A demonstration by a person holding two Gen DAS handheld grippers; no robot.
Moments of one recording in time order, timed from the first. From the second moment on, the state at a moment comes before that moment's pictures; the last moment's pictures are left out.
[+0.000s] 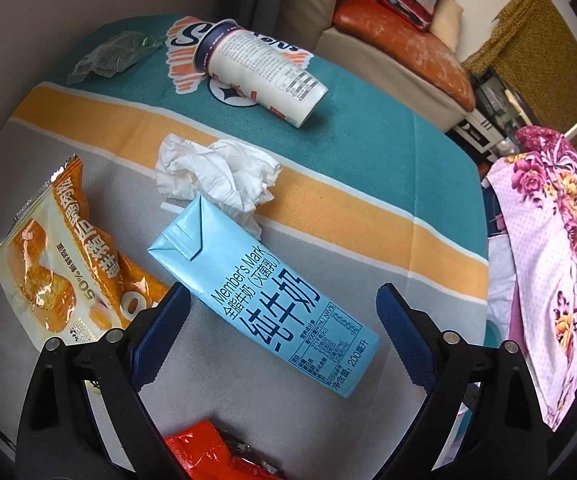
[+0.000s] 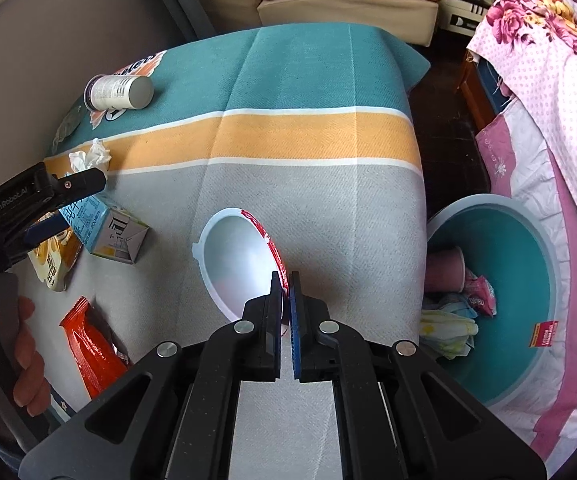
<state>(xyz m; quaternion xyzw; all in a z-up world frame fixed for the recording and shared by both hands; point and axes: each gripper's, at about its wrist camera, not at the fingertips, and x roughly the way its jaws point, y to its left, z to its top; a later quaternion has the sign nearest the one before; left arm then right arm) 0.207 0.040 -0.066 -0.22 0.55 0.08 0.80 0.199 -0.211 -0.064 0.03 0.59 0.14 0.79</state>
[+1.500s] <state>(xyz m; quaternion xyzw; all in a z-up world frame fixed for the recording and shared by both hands) 0.107 -0.068 -0.005 -0.05 0.50 -0.16 0.85 0.101 -0.292 0.001 0.14 0.51 0.09 0.85</state>
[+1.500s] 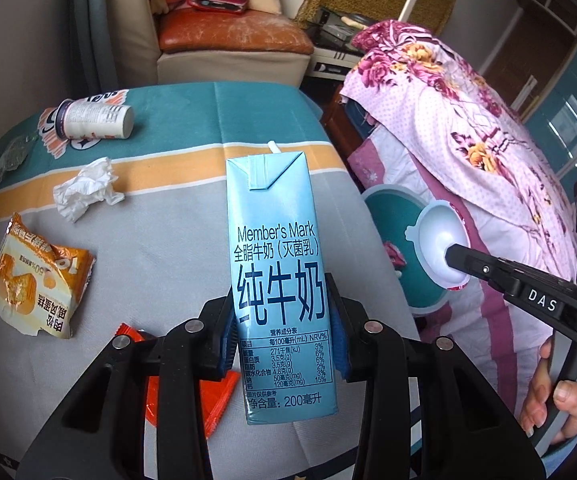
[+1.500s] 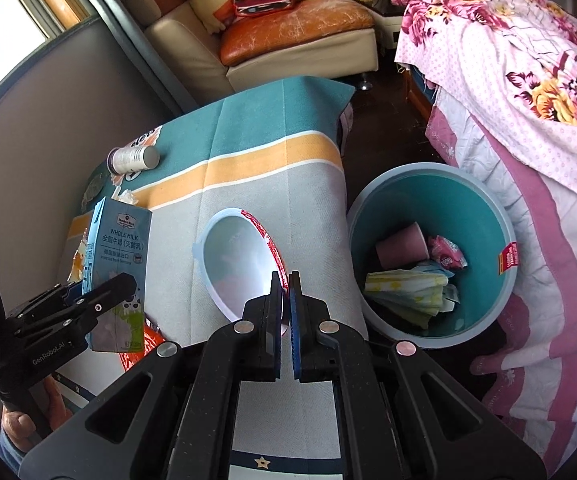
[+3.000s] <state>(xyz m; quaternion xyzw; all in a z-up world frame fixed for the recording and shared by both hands) 0.163 -0.283 -0.060 0.06 0.55 -0.28 0.79 0.102 -0.464 -0.025 0.21 0.48 -0.04 0.85</state>
